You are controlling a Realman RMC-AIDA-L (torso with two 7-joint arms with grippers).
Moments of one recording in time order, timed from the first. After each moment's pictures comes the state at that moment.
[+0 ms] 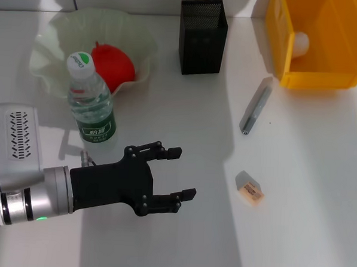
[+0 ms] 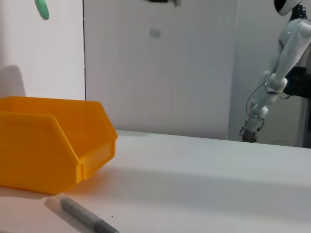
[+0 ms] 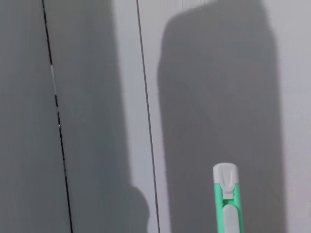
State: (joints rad) left arm -0.40 -2.08 1.35 0.39 1.38 1.40 -0.80; right arm 0.55 2.08 -0.94 -1.19 -1.69 -1.17 1.81
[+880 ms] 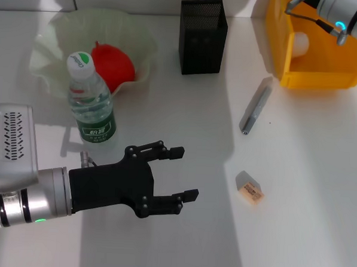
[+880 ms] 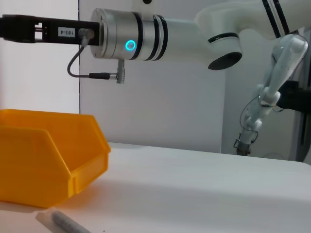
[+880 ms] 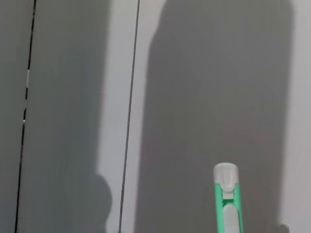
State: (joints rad) left arm -0.39 -2.08 1.35 0.39 1.36 1.44 -0.80; right arm 0.77 2.08 -0.95 -0.49 -1.27 -0.97 0.95
